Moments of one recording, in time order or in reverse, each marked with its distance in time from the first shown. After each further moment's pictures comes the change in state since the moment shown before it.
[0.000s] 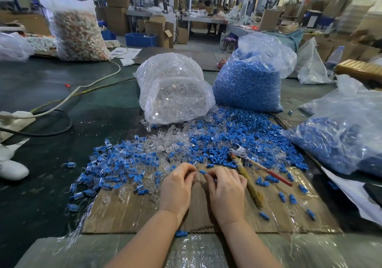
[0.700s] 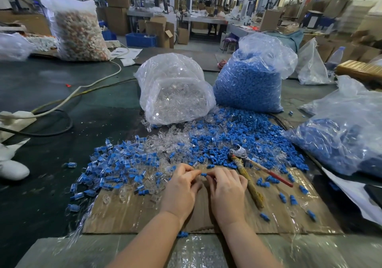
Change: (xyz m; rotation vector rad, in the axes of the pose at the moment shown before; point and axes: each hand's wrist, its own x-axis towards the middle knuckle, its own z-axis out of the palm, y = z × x) left_hand -0.001 0.000 0.004 0.100 -0.093 0.110; right_hand -0.001 0.001 0.002 -0.060 0.033 -0.026
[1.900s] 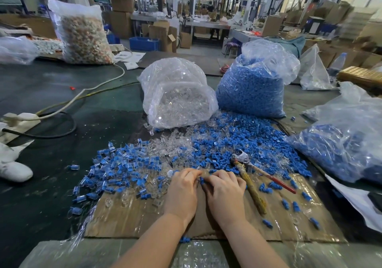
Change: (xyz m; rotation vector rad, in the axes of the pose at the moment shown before) left_hand 0.004 -0.009 0.007 0.085 0.038 -0.026; right_hand 0.008 -0.003 0.002 -0.112 -0.177 -0.027
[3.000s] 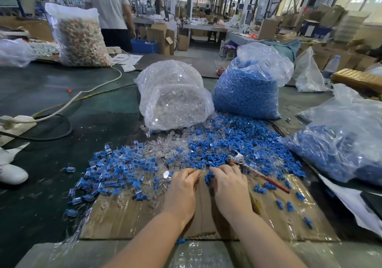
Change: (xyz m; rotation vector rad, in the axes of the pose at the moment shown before) left_hand 0.002 0.007 0.002 0.064 -0.077 0.018; right_hand 0.016 0.020 -0.016 -0.129 -0.204 -0.032
